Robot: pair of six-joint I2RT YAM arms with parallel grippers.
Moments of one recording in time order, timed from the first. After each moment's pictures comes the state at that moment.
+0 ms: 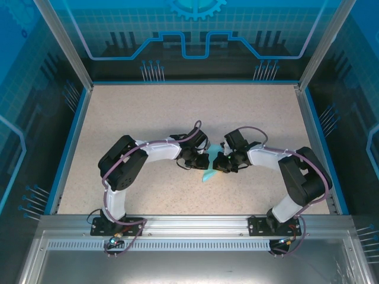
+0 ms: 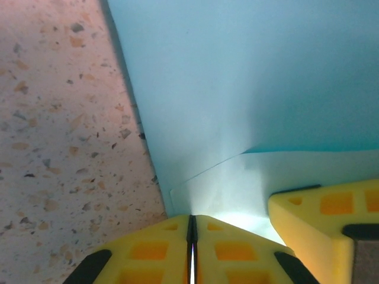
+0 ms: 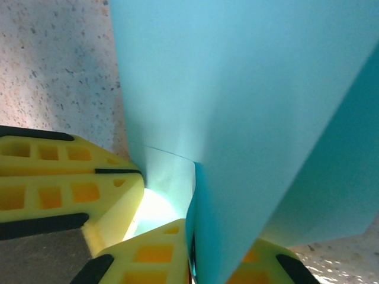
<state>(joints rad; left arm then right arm) -0.73 1.95 1.19 -0.40 0.34 -0.56 0.47 1.61 0.76 -0.34 -0.44 0.69</state>
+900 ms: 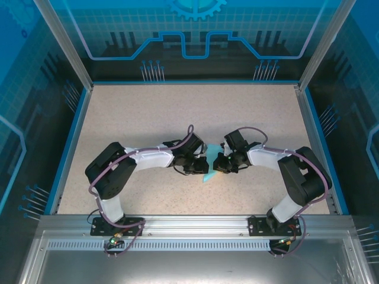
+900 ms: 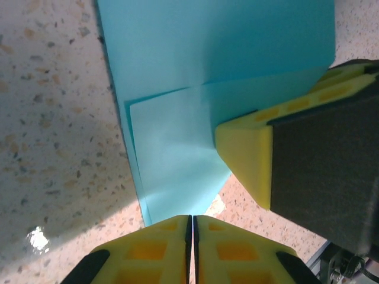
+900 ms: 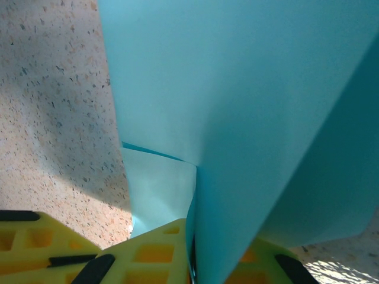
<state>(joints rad) -0.77 1.81 1.03 -0.28 0.40 -0.75 0.47 1.61 0.75 -0.34 -0.44 0.68</state>
